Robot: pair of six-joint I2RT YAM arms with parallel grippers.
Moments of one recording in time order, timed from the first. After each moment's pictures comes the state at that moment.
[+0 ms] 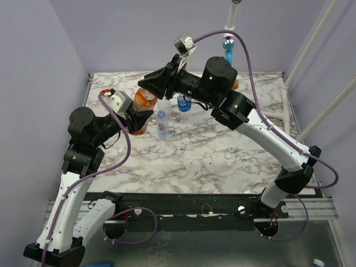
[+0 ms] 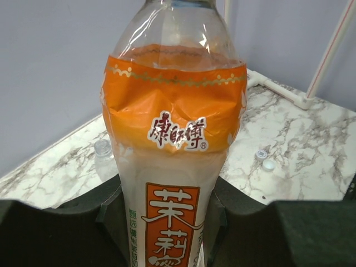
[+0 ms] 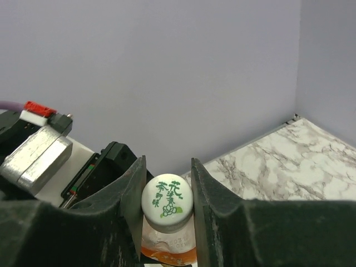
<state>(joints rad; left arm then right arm) -0.28 0.78 1.07 -0.23 0.56 0.05 0.97 1.66 1.98 -0.15 -0.19 0.28</state>
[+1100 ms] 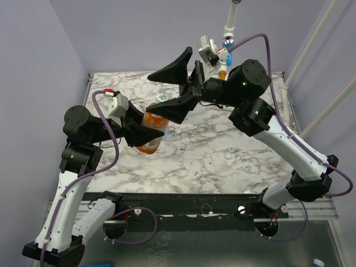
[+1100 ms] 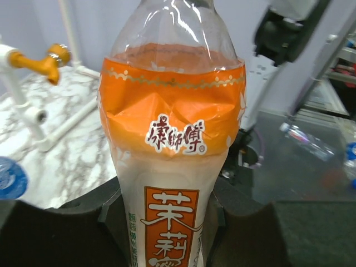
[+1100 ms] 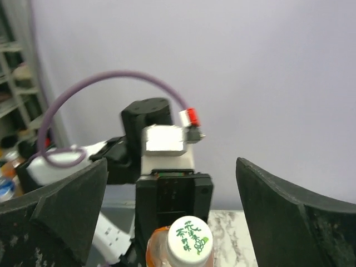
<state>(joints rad) -0.28 0.80 1.14 -0.17 1.13 -0.28 0.97 1.52 1.90 0.06 -0.69 0.25</state>
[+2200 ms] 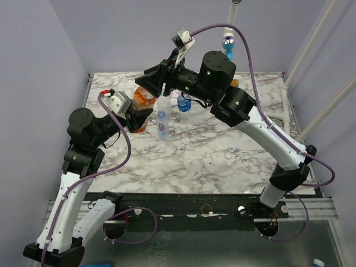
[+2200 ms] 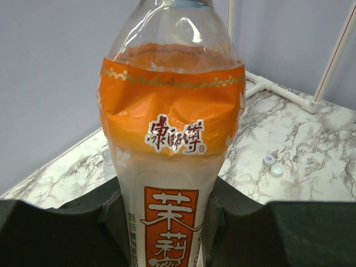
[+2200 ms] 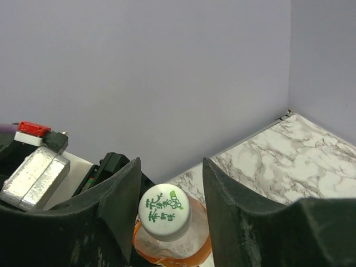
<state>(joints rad) -0.28 0.78 1.06 -0.19 0.56 0.06 0.99 1.71 2.14 -0.28 -0.14 0.26</state>
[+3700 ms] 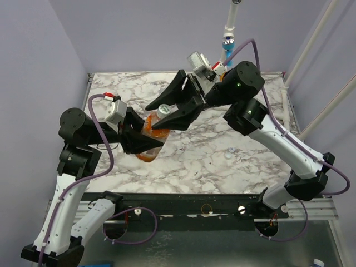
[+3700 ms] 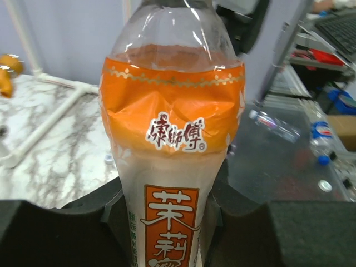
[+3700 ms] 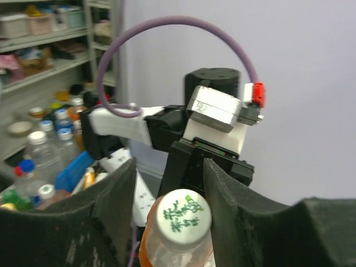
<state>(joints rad) -0.29 0.80 1.15 -0.15 1.26 -0.32 0.96 1.54 1.86 0.17 -1.04 0.25</state>
